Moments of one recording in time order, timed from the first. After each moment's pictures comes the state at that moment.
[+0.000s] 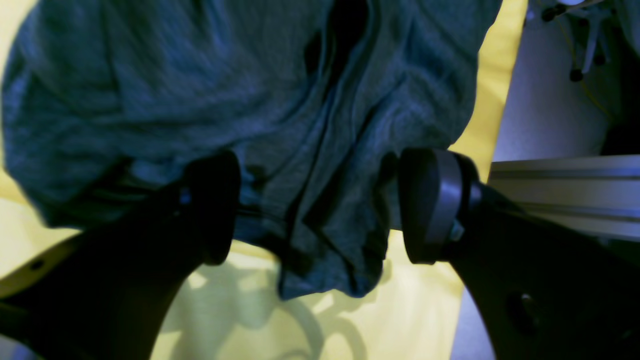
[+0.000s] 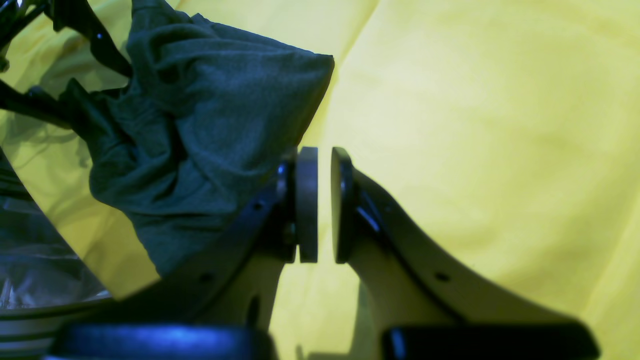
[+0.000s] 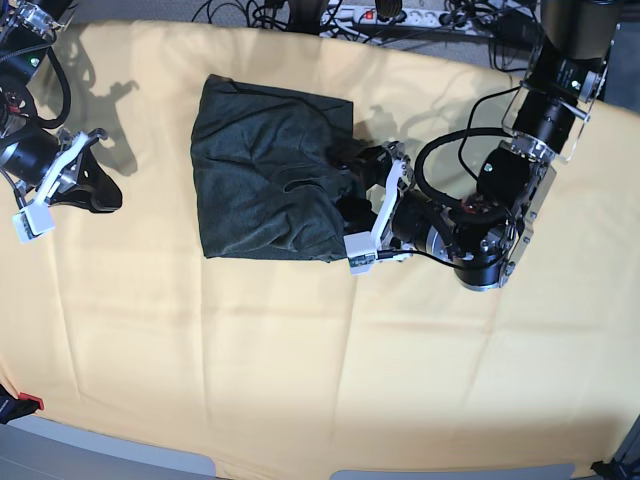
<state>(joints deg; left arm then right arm) -24.7 -25.0 30.9 88.8 -71.8 -40.2 81.2 -9.4 19.2 37.9 112.6 66.4 41.8 -82.2</state>
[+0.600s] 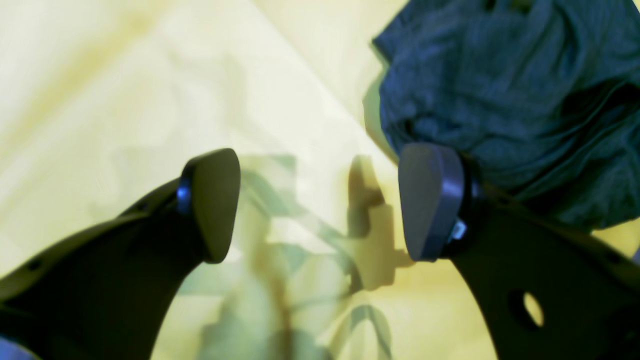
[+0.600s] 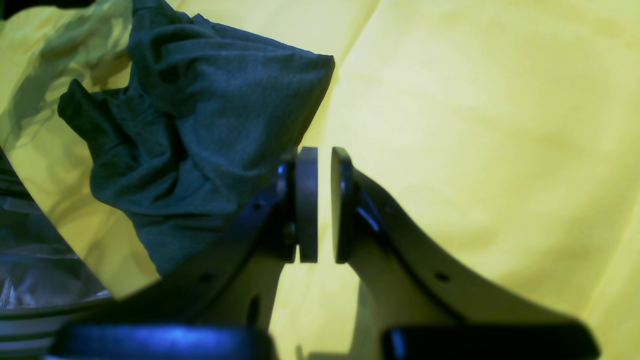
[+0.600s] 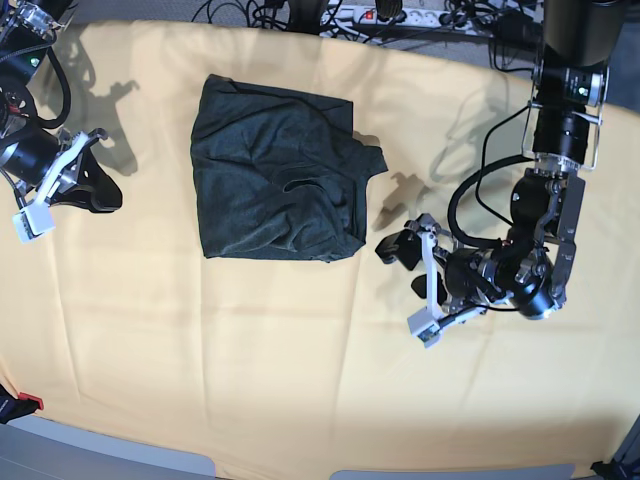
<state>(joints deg) -25.1 -25.0 16.8 88.4 -49.8 -27.4 76.0 -9.4 19.2 37.9 112.6 66.5 41.8 -82.2</state>
